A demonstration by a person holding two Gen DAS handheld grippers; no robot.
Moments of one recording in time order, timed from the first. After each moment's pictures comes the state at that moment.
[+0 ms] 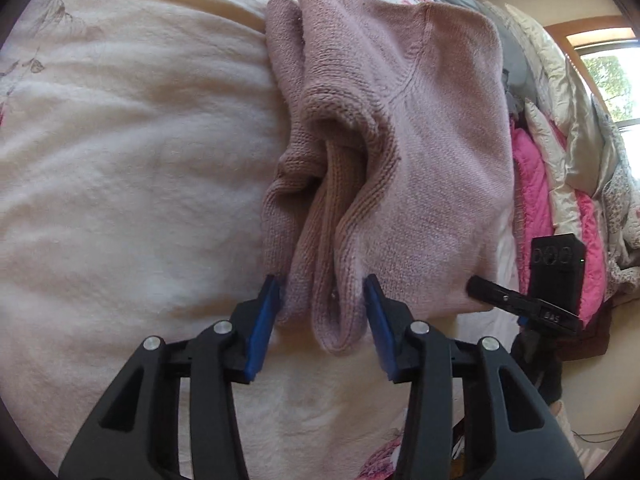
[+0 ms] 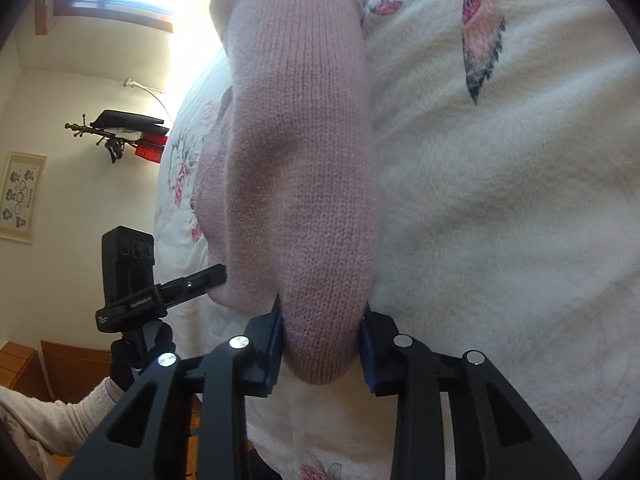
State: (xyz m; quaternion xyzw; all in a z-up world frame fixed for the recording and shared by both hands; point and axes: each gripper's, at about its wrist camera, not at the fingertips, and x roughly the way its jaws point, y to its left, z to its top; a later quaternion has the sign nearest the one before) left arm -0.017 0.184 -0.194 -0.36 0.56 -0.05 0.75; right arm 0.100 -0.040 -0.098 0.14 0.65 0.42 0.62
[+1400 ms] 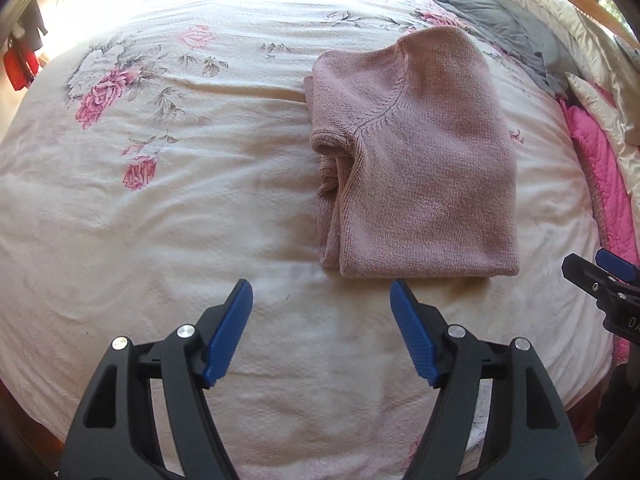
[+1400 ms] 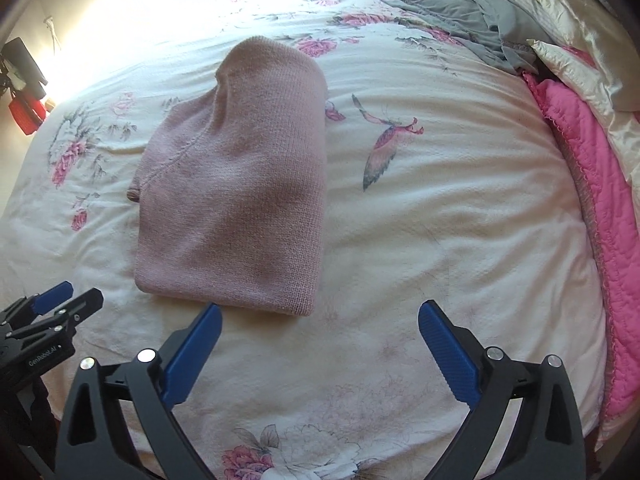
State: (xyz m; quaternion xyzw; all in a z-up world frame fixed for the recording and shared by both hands) left arm -0.080 0.130 -0.098 -0.18 0.54 0.14 0.81; right arm 0.022 -0.029 0.010 -0.13 0.55 0.18 0.80
